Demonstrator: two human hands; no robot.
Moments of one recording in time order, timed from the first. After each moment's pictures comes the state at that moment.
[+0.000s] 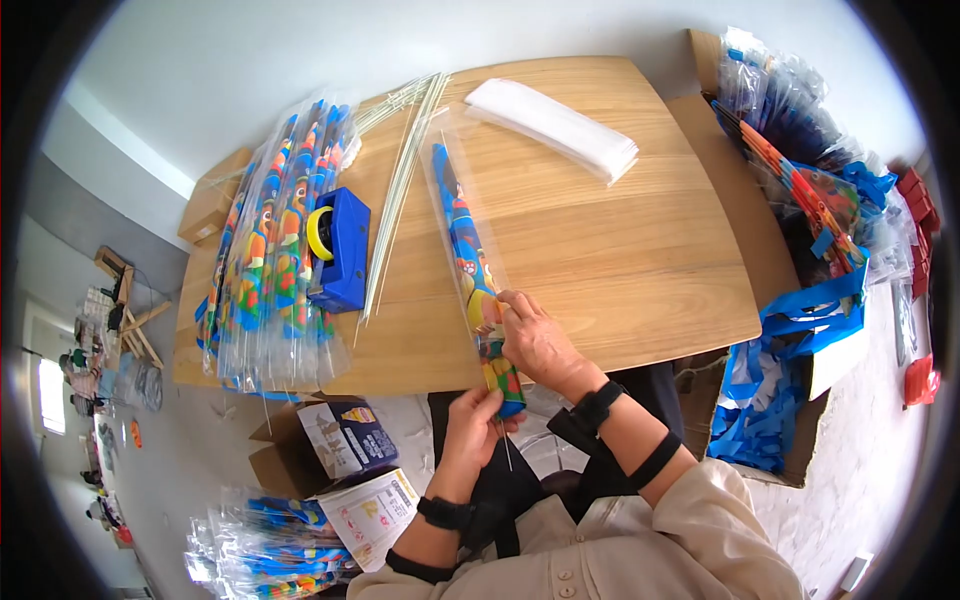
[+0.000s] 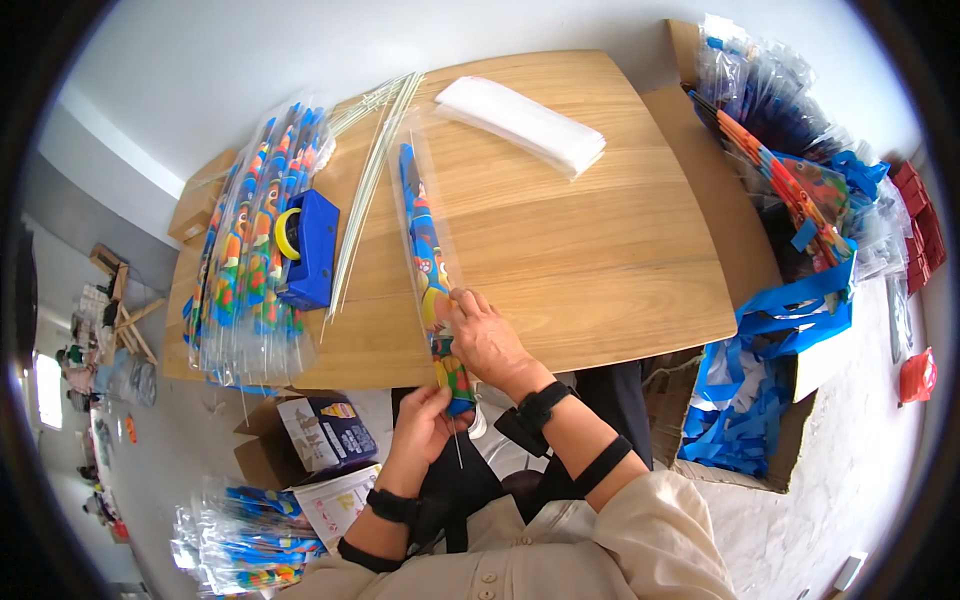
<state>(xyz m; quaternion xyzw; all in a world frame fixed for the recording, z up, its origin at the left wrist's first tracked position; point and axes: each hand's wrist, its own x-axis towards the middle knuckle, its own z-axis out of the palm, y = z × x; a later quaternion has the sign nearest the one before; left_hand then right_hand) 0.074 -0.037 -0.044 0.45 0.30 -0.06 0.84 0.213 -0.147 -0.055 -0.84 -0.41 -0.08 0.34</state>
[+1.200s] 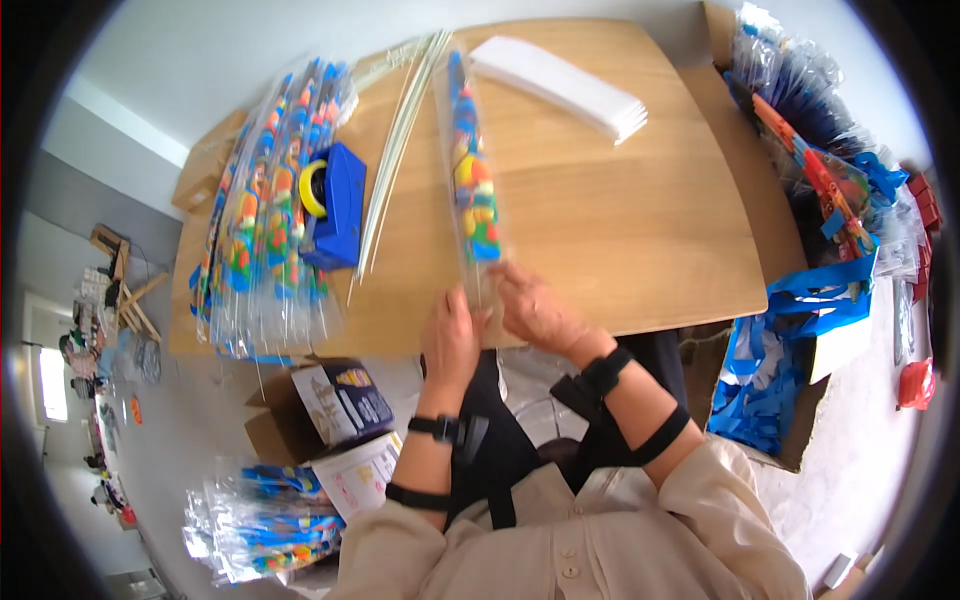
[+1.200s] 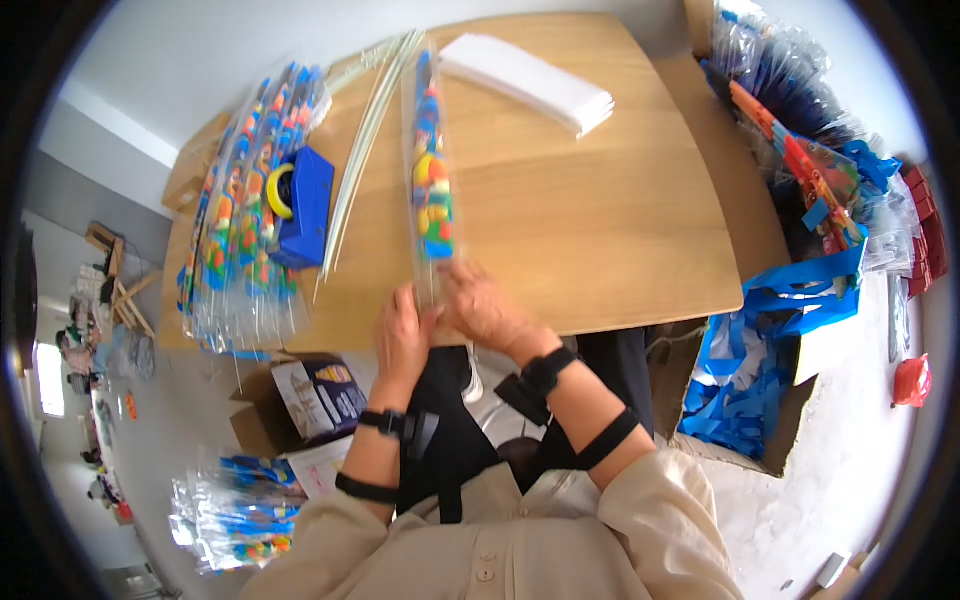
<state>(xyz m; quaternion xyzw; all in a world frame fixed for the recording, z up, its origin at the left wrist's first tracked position) 0.124 -0.007 -0.055 0.96 0.07 0.20 0.20 0.212 -0.153 -0.059 -0.79 -0.50 -0.10 0.35</state>
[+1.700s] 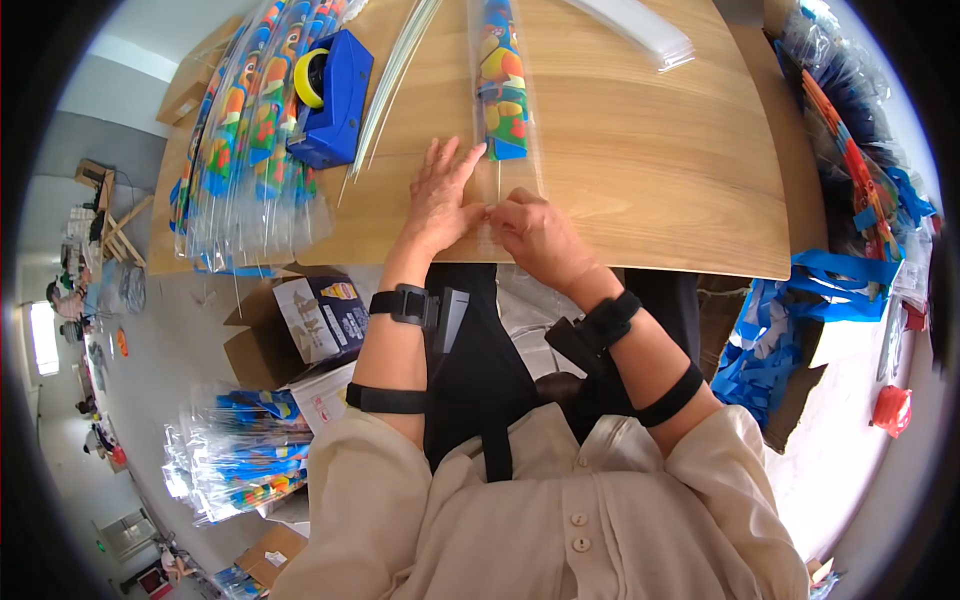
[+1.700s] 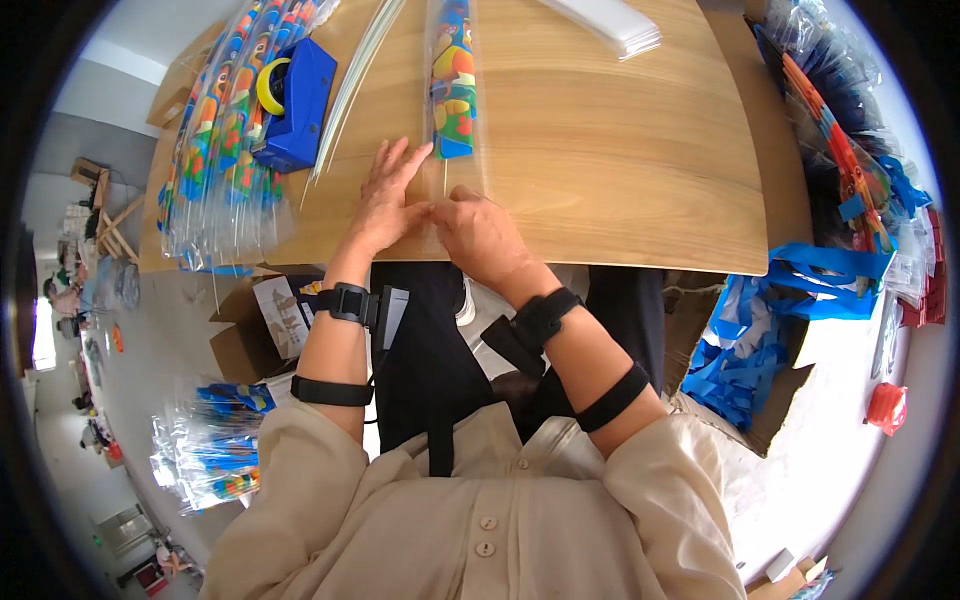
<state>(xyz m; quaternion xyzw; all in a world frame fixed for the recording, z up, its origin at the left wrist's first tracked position) 0.164 0.044 -0.049 0.97 0.05 -0.01 0.24 0.190 -0.132 -0.057 -0.79 -0.39 0.04 0.46</state>
